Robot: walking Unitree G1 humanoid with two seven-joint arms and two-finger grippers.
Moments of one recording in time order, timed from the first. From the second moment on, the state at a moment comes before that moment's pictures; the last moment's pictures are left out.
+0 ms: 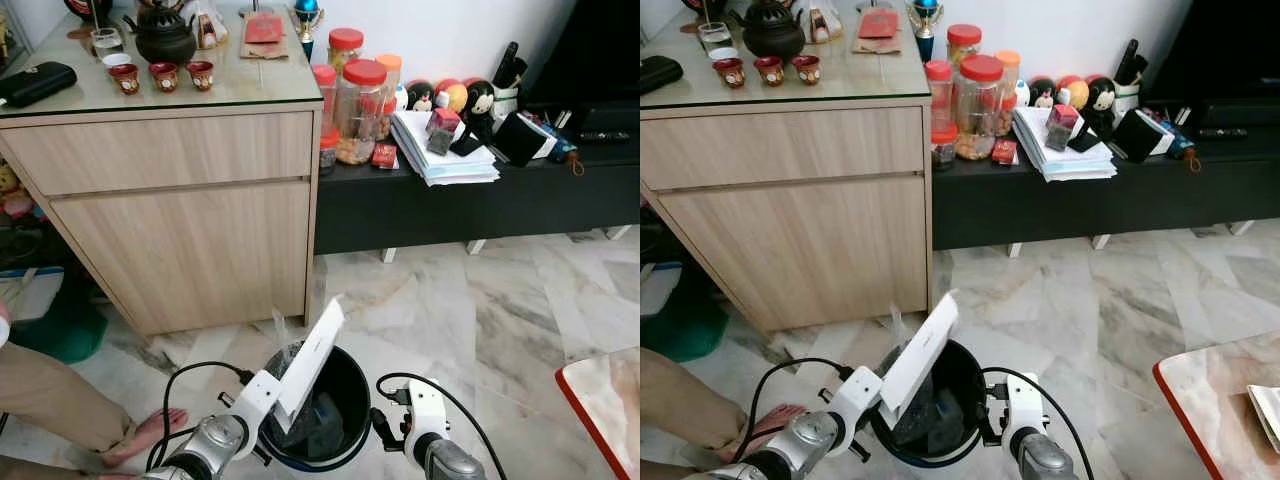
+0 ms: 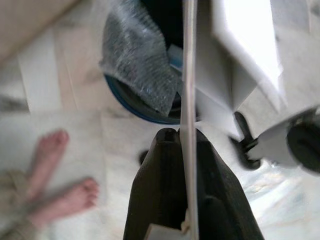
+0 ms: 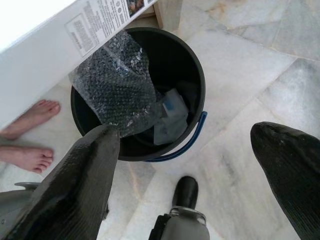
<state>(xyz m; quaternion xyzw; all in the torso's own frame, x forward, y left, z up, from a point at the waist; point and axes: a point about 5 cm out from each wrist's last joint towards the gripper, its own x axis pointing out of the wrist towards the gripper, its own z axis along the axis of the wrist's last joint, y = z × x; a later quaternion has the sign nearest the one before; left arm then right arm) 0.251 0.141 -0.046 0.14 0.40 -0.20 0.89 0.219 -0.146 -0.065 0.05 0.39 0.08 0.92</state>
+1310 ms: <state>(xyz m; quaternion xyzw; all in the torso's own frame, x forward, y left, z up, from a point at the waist) 0.249 0.119 -0.046 0.04 0.43 -0.25 0.87 0.219 -0.142 -0.064 0.03 0.39 0.12 0.91</state>
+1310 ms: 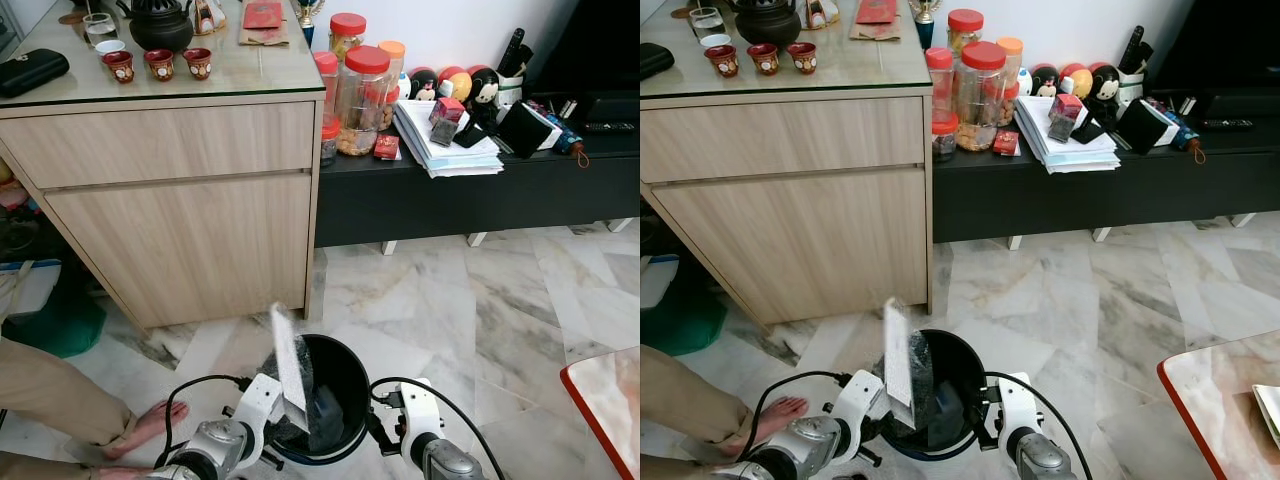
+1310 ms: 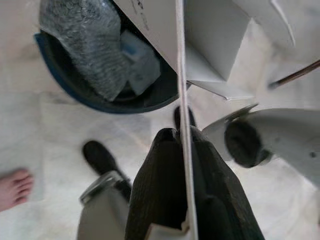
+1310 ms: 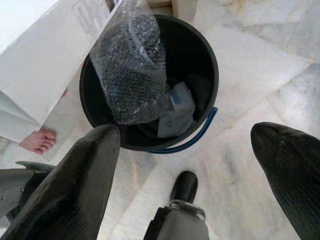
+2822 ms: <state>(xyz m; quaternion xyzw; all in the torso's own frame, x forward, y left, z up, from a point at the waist) 0.276 0.047 -0.006 0.04 0.33 -0.41 0.85 0.221 -0.141 -0.063 0.03 0.38 0.12 0.92</state>
